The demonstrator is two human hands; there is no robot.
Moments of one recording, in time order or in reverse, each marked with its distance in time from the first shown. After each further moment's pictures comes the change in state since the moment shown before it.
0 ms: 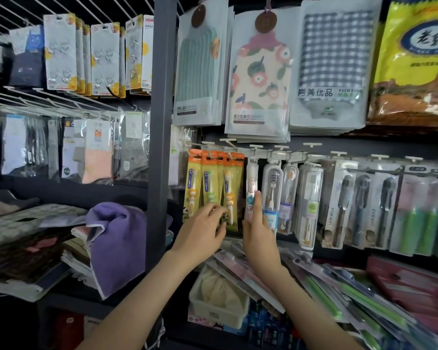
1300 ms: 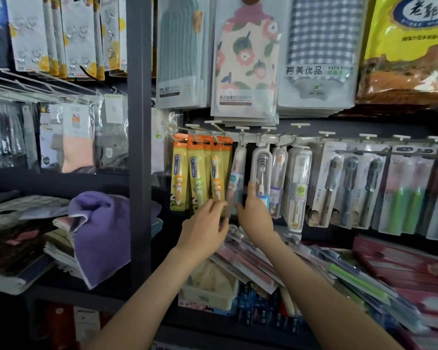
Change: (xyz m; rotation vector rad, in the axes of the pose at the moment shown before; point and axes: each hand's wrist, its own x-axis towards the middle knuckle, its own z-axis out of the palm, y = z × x) left_hand -0.001 0.019 0.033 -0.051 -0.096 -0.102; right_hand 0.039 0.025 -0.001 -0.141 -0.048 0.155
